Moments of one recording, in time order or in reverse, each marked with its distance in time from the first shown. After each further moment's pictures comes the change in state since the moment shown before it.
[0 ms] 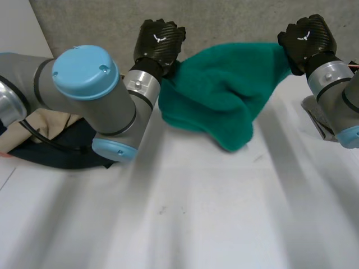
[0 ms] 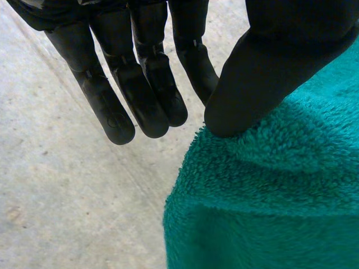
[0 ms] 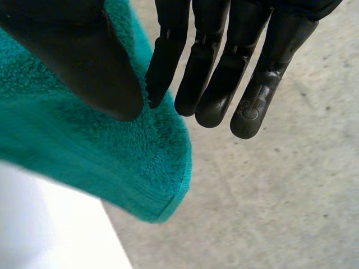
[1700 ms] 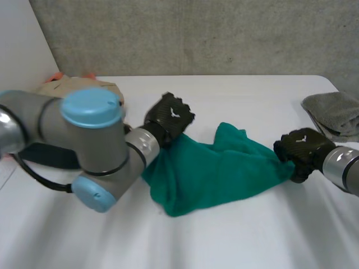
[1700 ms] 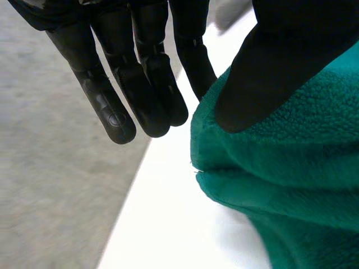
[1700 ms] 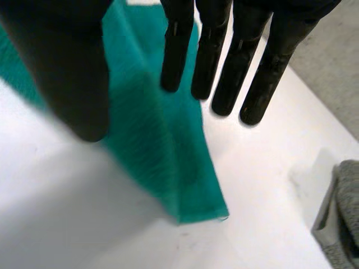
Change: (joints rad) left arm 0.005 0.095 -0.330 -0.197 0.166 0.397; right arm -0.127 -0.203 0.491 0.477 -0.138 -0.021; left_hand 0.006 -0.001 0.000 0.000 0.001; right_hand -0.343 -0.421 -0.424 -0.426 -0.390
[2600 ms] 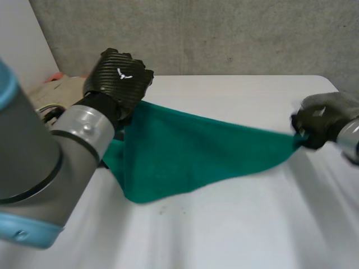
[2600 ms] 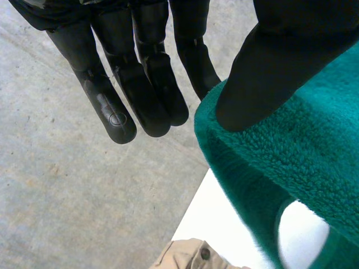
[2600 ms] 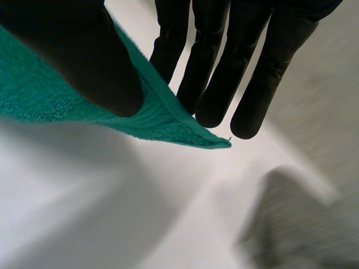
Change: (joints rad) left arm -0.008 0.437 -0.214 -0.064 -0.251 -0.058; right arm -0.072 0.053 -0.199 -0.007 -0.028 0.110; left_hand 0.000 0.000 0.001 0.000 0.000; right_hand 0.352 0.422 0.423 0.426 0.397
